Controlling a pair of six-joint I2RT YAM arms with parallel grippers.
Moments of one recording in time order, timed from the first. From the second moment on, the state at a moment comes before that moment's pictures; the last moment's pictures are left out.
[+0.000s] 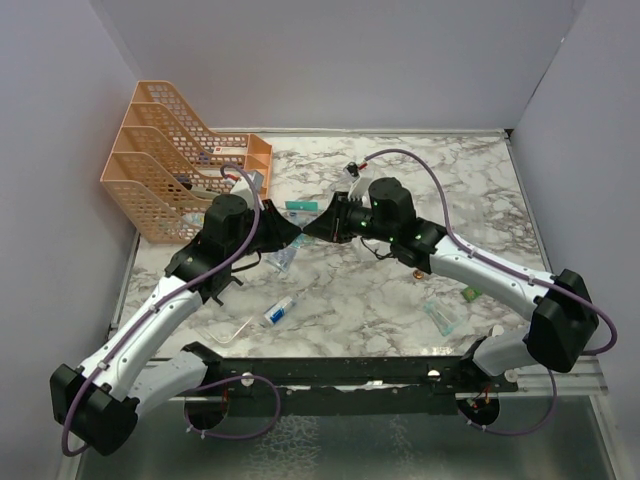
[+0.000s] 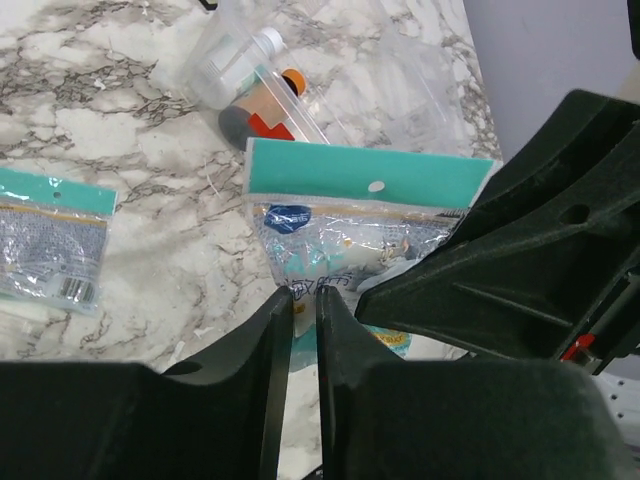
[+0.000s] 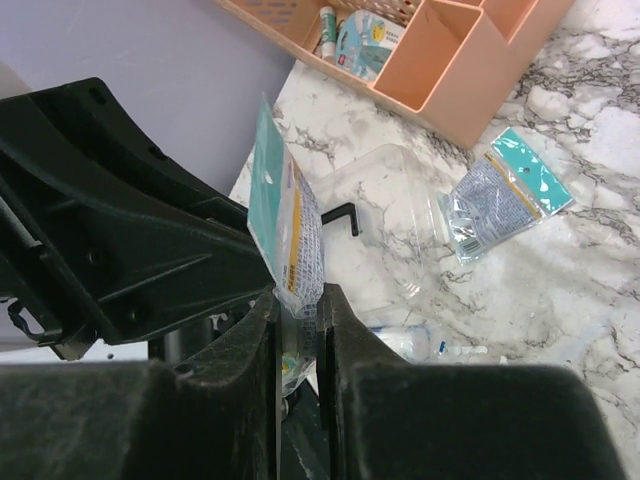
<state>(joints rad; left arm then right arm) -0.52 0.97 0.87 -0.31 0.18 -0.68 0.79 1.43 1.07 0.07 -0.27 0.71</state>
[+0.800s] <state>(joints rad) -0.52 0.84 0.74 -0.39 -0.17 -0.53 0.38 1.50 1.42 -0.50 -0.38 0.20</state>
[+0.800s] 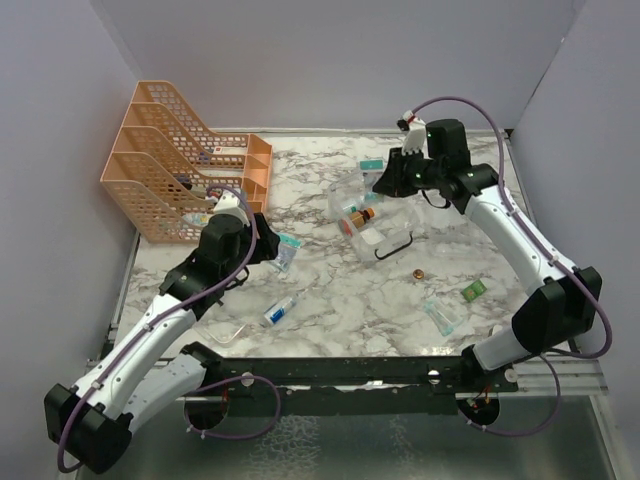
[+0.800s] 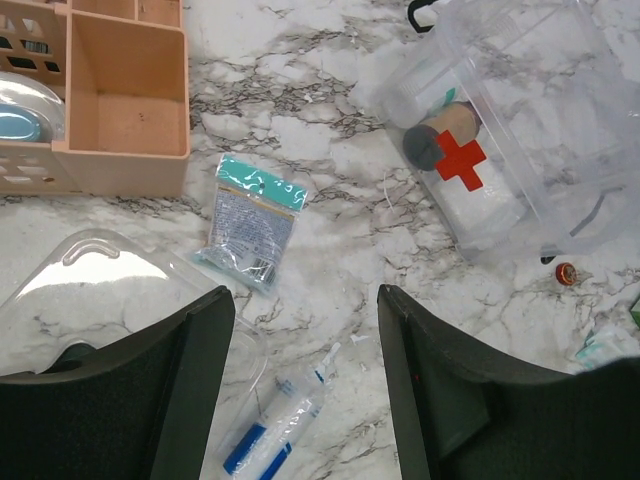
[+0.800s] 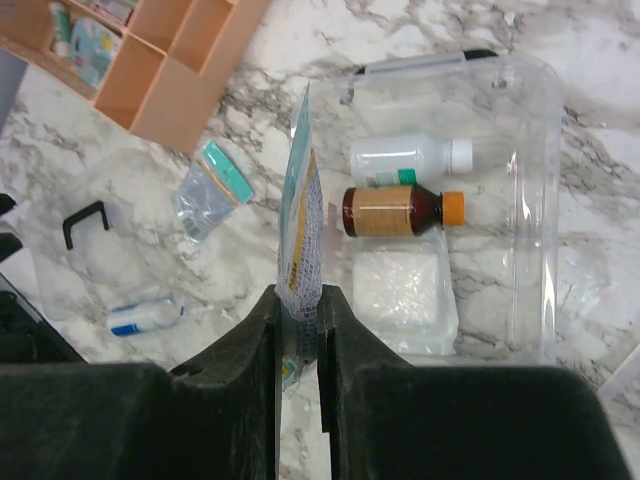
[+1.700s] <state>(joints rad) -0.52 0.75 0.68 -0.36 -0.17 -0.54 0.37 1.90 1.57 -0.81 -0.47 -0.02</state>
